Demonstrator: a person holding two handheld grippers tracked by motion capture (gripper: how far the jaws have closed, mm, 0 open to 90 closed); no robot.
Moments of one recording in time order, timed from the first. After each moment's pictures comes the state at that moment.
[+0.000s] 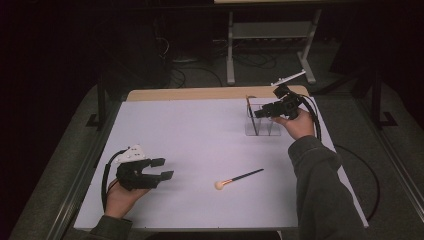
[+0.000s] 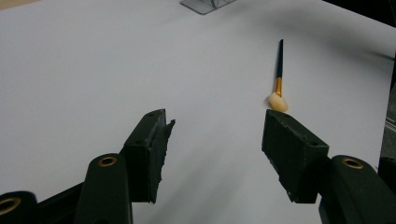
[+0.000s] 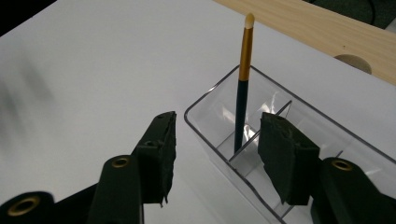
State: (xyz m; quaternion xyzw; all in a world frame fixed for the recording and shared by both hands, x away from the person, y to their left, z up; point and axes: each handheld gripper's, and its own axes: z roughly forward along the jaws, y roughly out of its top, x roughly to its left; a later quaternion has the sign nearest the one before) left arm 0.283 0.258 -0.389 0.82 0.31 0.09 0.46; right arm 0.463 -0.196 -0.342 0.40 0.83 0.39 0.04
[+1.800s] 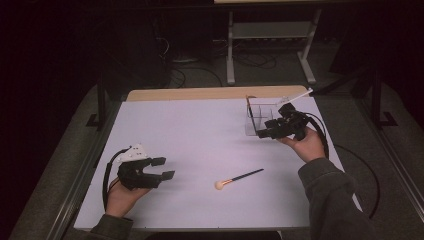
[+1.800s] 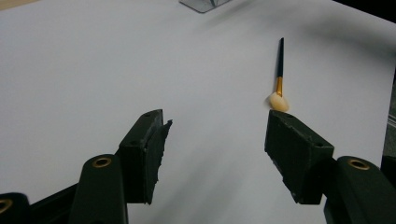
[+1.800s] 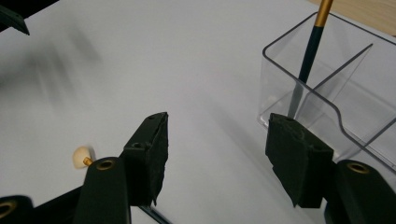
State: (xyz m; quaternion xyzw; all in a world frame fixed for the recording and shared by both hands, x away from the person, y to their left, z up) left arm 0.285 0.255 -0.388 0.83 0.31 0.09 0.46; right arm 0.404 -0.200 -0.350 0.35 0.85 0.40 0.03
